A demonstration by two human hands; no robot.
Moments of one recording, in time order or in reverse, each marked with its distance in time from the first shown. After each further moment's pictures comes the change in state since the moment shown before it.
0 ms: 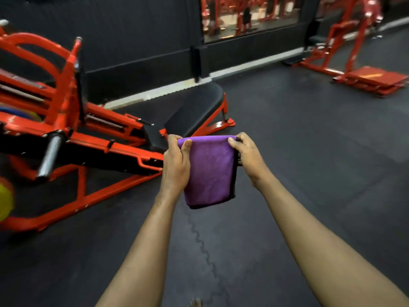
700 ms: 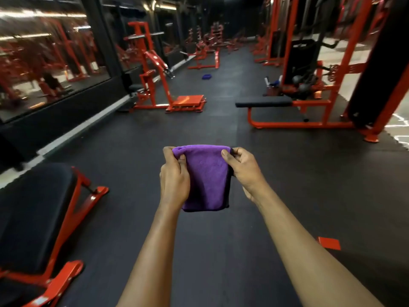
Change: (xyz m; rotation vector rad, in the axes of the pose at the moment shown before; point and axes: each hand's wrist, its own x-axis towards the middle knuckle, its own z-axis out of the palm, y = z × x) left_hand 0.064 0.159 0.220 -0.357 -0.639 0.293; right_hand -0.043 -0.037 -0.205 0.044 0.899 -0.158
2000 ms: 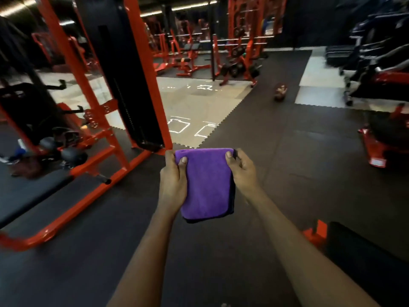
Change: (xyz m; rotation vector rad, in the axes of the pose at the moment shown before) left_hand 0.361 0.293 0.933 -0.611 -1.088 0.611; right_hand 0.472 0.001 -0.697 -0.335 1.272 -0.145
